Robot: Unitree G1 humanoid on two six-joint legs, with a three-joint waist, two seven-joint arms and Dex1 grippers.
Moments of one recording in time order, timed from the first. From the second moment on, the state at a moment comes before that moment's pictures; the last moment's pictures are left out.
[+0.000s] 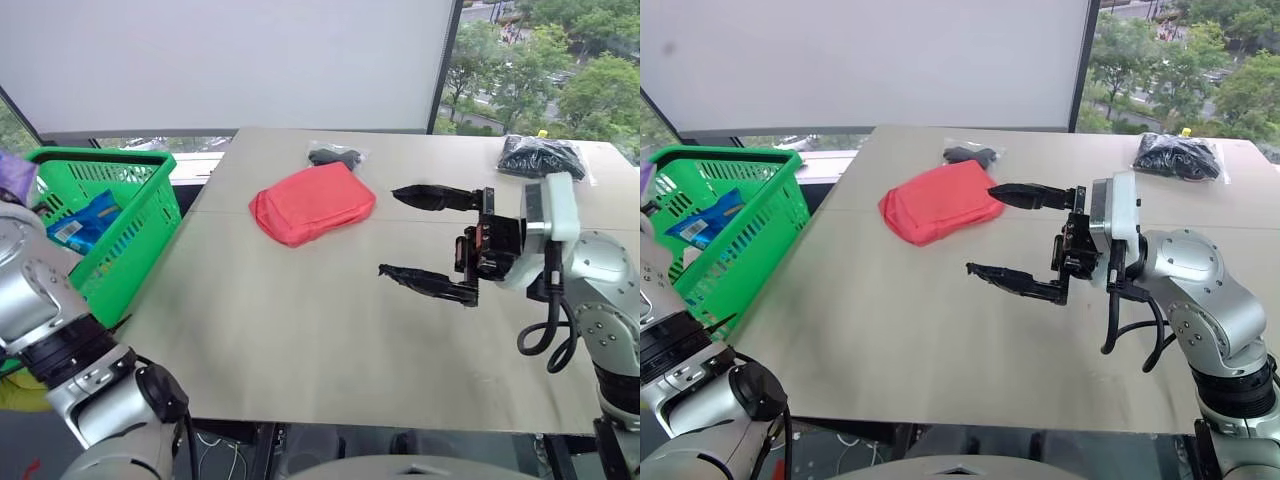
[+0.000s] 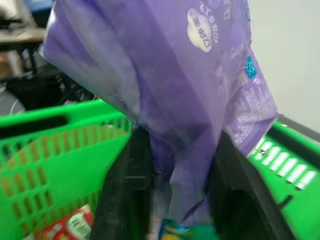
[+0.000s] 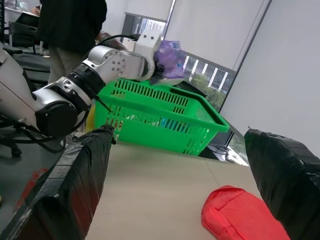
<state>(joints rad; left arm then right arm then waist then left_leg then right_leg) -0.58 0.56 0.77 -0.05 -0.12 0.80 0.25 -0.38 -0.60 -0.01 -0.59 0.76 0.43 0.91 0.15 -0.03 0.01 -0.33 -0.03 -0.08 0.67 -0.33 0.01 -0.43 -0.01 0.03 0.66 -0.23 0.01</state>
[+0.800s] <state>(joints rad) -0.36 0.72 0.14 -0.28 -0.60 0.85 -0.77 0.10 -0.89 -0.41 -0.45 0.55 0.55 0.82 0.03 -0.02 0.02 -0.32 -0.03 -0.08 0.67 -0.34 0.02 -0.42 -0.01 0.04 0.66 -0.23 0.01</state>
